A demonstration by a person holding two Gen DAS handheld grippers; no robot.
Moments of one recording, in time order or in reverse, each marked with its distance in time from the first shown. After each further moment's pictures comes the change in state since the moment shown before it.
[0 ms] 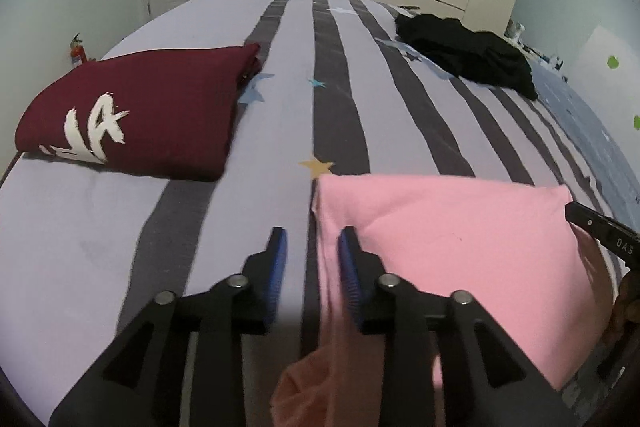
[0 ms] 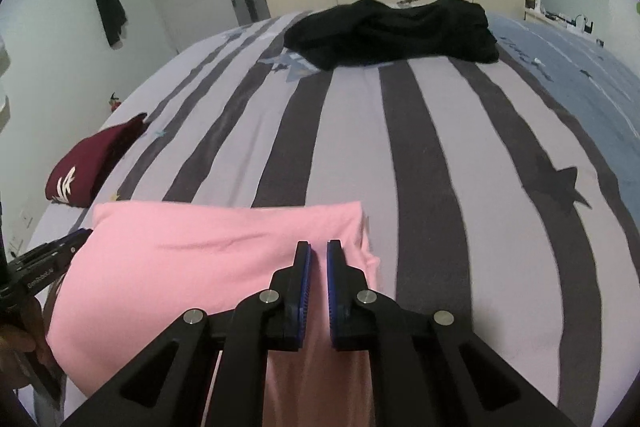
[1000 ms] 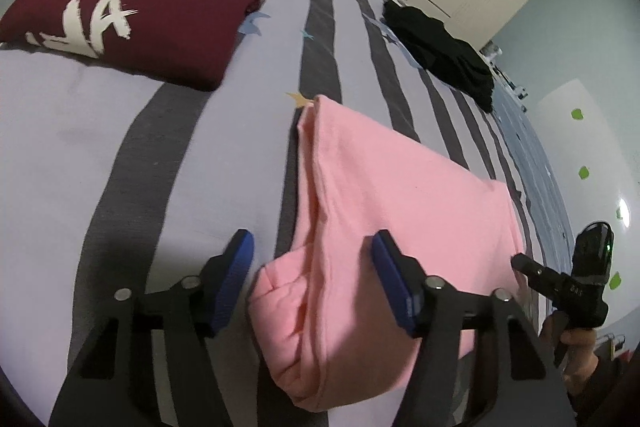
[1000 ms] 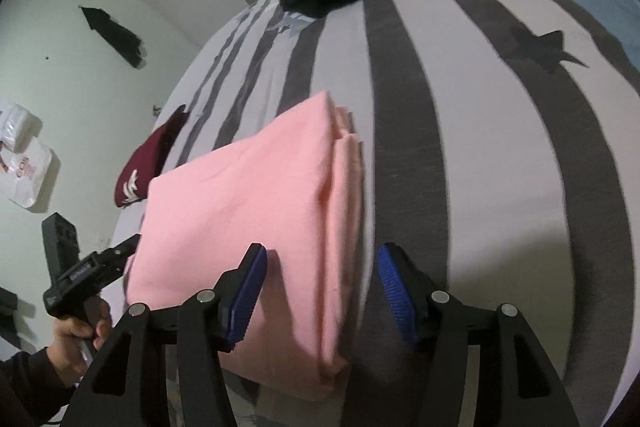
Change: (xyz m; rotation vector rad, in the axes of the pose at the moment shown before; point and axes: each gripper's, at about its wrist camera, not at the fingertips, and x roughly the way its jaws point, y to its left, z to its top) left arm -0.019 0.028 -0.027 -0.197 0.174 -0.276; right arm -0.037 -0.043 -0.043 0.212 0.191 0.286
